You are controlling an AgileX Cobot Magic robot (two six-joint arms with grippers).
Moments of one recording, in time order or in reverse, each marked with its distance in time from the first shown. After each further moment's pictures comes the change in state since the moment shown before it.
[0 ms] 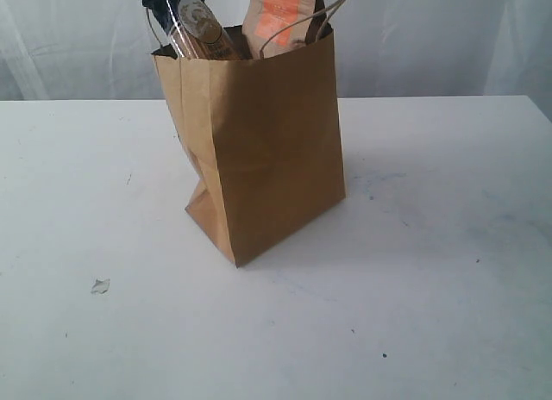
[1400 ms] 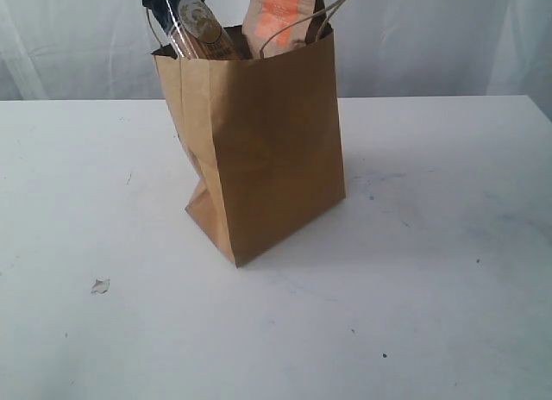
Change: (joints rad) left arm 0.359 0.000 0.000 0.000 0.000 0.000; right arm -0.299 0.000 0.000 0.000 0.000 0.000
